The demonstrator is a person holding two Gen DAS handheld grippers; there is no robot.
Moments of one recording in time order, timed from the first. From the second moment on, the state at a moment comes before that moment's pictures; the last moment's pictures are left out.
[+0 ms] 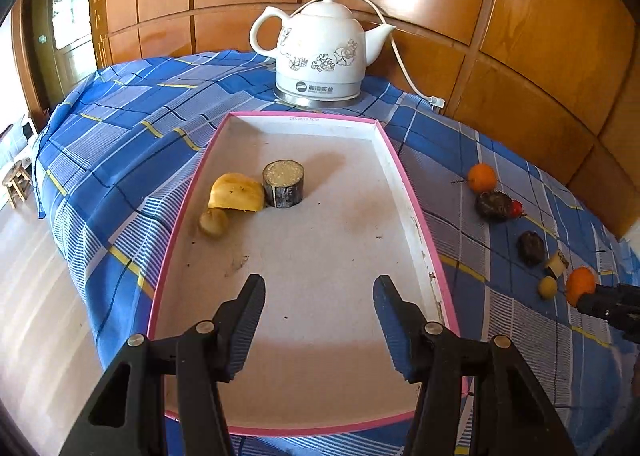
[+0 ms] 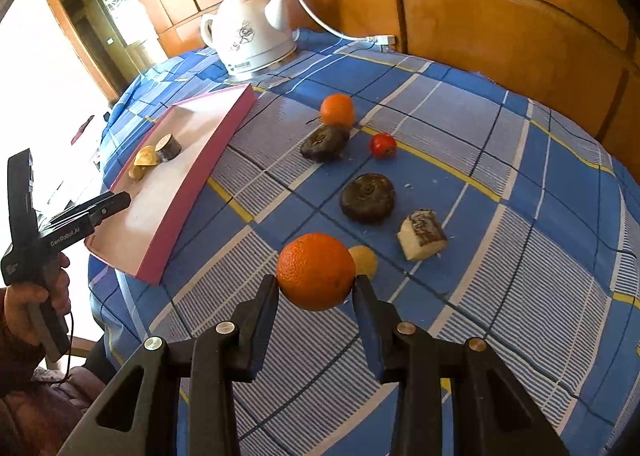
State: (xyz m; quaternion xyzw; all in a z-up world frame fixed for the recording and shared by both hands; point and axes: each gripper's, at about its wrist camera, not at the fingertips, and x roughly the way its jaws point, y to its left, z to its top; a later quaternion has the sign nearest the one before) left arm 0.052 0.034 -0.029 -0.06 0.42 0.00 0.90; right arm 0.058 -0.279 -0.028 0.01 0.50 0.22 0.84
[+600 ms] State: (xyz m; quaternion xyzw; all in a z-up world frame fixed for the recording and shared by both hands) left arm 0.042 0.054 -0.026 -0.07 0.41 0.01 0.91; right arm 0.062 -0.180 -0.009 0.00 0.49 0.31 0.81
